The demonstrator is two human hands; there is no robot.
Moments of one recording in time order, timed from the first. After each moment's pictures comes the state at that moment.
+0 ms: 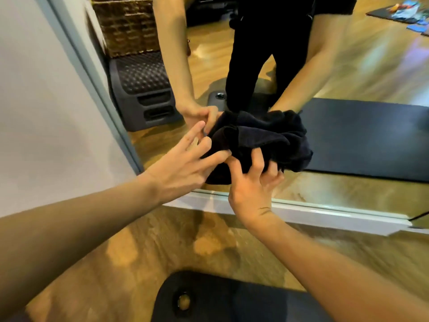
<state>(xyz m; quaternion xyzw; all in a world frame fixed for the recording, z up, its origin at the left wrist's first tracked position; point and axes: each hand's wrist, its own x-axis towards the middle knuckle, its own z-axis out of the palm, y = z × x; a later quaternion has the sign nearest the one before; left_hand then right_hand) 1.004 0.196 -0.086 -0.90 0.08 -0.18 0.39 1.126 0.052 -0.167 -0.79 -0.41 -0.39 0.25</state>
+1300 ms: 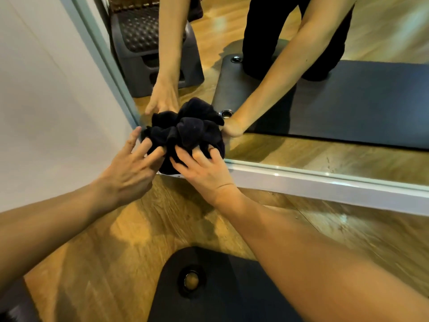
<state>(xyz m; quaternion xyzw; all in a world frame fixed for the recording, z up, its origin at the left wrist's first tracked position) 0.901 0.249 -0.211 -0.93 -0.08 -0.04 0.36 1.080 0.133 -0.281 -0.63 -0.64 -0.41 0.13</state>
